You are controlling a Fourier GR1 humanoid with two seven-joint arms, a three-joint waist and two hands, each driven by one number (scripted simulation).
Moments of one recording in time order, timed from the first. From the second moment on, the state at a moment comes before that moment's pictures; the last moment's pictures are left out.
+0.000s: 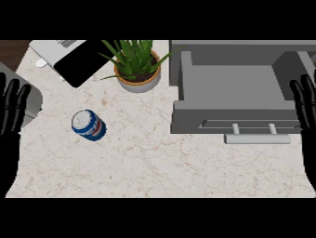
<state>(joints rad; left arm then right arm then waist) 0.00 0.10 0.03 -2.10 0.01 -0.02 -0.01 -0.03 -0.10 0.02 -2.10 0.00 -0.01 -0.01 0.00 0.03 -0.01</state>
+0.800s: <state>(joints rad) -0.06 0.16 -0.05 -2.02 0.10 -0.13 0.30 0.10 -0.10 -0.03 -2.09 0.00 -0.04 0.19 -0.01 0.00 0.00</state>
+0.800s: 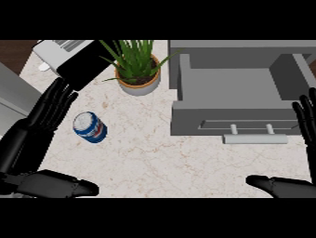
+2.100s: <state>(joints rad) -0.13 0.14 0.07 -1.78 0.10 -0.16 0.25 0.29 -0.07 -0.13 -2.07 -0.05 0.11 0.03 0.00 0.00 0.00</state>
